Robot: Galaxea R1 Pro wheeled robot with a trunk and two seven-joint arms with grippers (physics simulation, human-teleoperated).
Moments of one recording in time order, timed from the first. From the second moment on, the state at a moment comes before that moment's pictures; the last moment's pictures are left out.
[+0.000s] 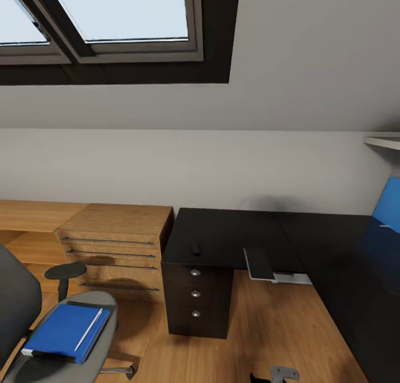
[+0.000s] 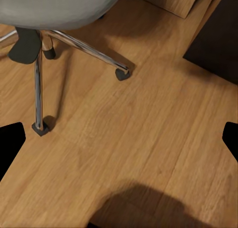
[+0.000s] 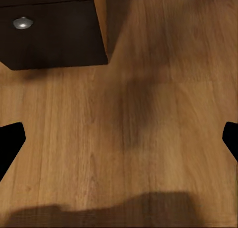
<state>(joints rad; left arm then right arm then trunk) -0.14 0.05 -0.09 -0.09 0.57 -0.60 -0.06 -0.39 0.03 0.14 -0.10 -0.26 -0.28 -0.04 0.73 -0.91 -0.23</state>
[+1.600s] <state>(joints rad) -0.14 0.04 -0.10 -0.09 0.56 -0.61 -0.06 -0.39 0.10 0.15 -0.18 -0.25 -0.25 -0.04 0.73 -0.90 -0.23</state>
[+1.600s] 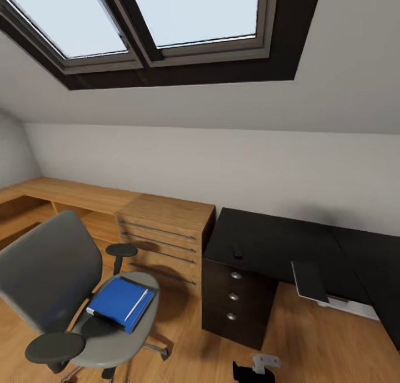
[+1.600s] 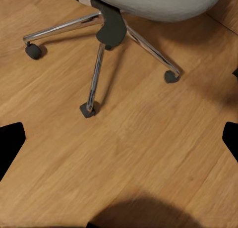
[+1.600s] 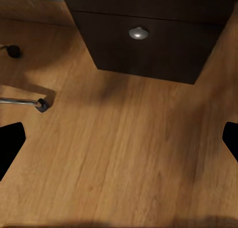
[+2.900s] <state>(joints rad) -0.14 0.04 -0.10 -0.09 0.56 -0.61 -0.06 -0.40 0.06 0.15 -0.26 -0.24 -0.22 -0.05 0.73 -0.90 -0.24</state>
